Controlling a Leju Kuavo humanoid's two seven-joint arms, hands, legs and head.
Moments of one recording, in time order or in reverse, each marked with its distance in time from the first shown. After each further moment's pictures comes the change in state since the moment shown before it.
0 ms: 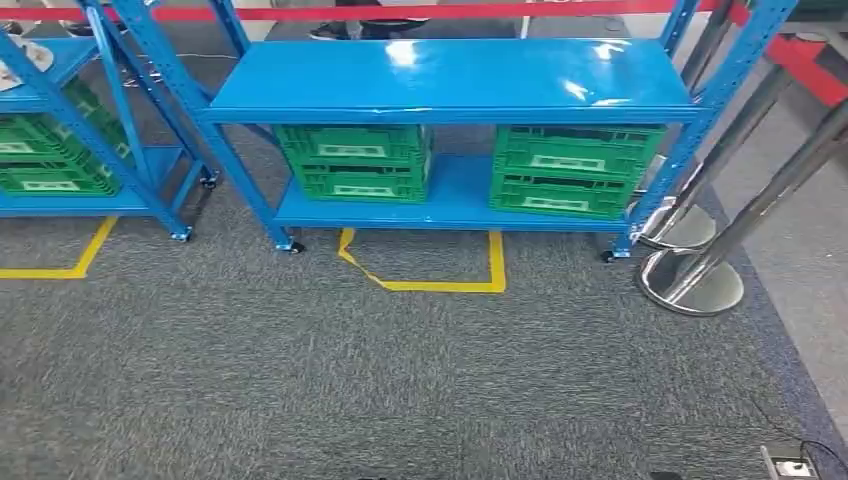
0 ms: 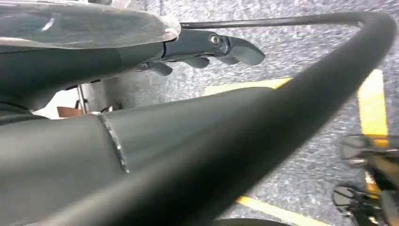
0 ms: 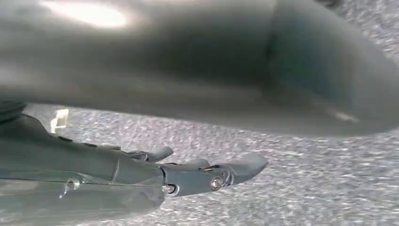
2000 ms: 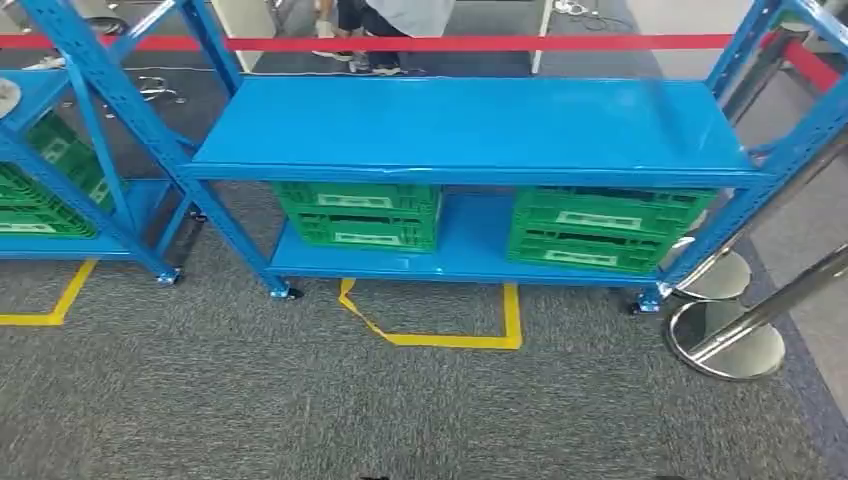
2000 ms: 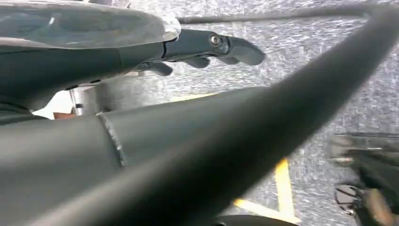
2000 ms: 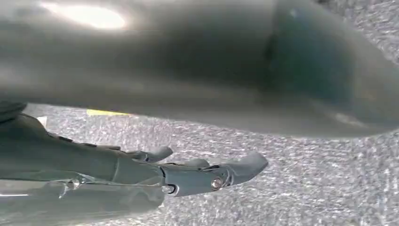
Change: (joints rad) left arm -0.002 -0.005 -0.001 0.000 -0.003 0.000 -0.003; right arm -0.002 -0.003 0.001 0.005 -0.011 -0.006 0.003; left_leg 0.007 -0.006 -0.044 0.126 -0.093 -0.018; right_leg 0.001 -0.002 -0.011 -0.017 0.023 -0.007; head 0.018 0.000
